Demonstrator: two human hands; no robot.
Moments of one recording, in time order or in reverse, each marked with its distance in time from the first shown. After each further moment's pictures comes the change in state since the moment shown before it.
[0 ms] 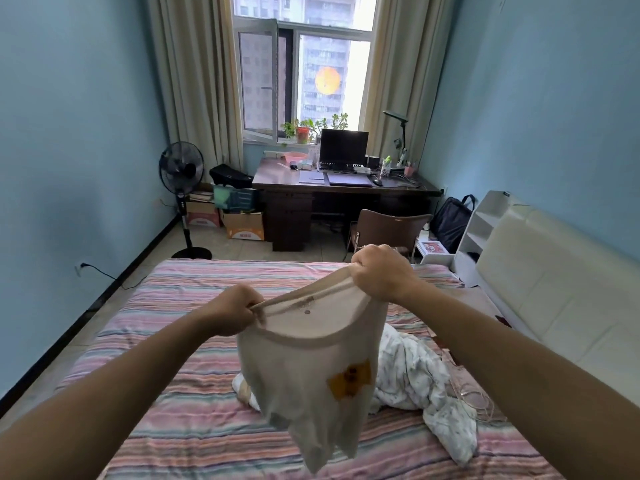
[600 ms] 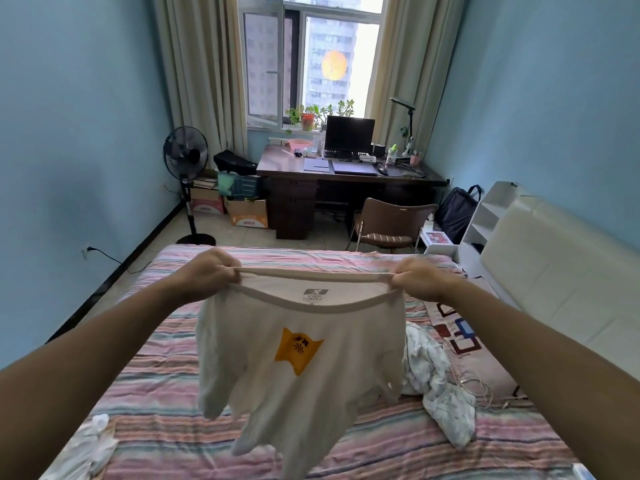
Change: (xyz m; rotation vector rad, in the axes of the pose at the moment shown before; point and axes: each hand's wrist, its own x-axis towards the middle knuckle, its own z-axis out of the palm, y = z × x) left_hand -0.014 -0.026 -0.041 -0.158 0.159 0.044; right_hand -0.020 0.055 0.005 0.199 -0.303 0.162
